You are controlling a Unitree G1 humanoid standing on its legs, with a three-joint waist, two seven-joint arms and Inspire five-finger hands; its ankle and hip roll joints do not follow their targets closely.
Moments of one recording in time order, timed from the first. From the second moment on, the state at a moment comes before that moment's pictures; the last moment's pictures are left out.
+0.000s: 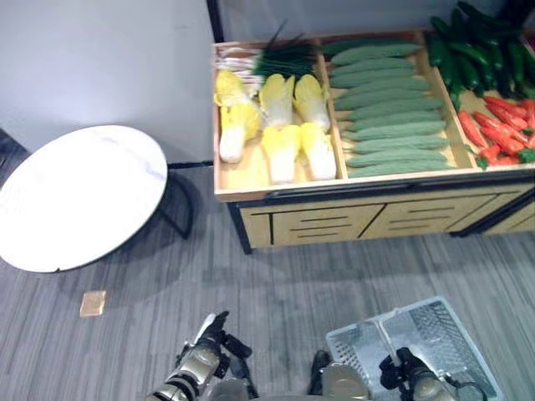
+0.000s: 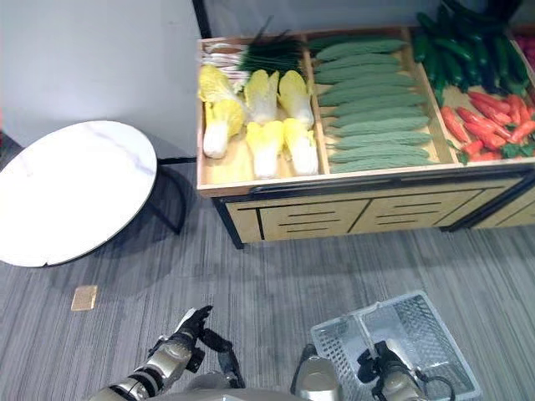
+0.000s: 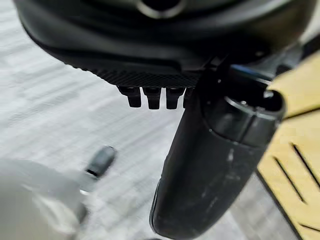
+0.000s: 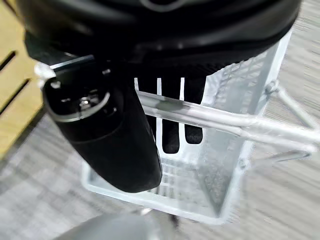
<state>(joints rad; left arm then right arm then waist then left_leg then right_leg) -0.15 0.16 -0.39 1.11 0.02 0.05 0.19 -0.02 -0.39 0.28 1.11 -0.15 0.03 -0.15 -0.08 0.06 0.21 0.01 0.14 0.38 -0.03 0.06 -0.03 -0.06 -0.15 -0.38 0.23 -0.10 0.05</state>
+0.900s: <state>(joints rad) -0.10 0.21 -0.35 1.09 0.03 0.05 0.17 -0.02 -0.31 0.29 1.12 -0.15 0.05 -0.12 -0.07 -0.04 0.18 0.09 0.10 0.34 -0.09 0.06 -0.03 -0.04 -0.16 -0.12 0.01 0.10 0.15</state>
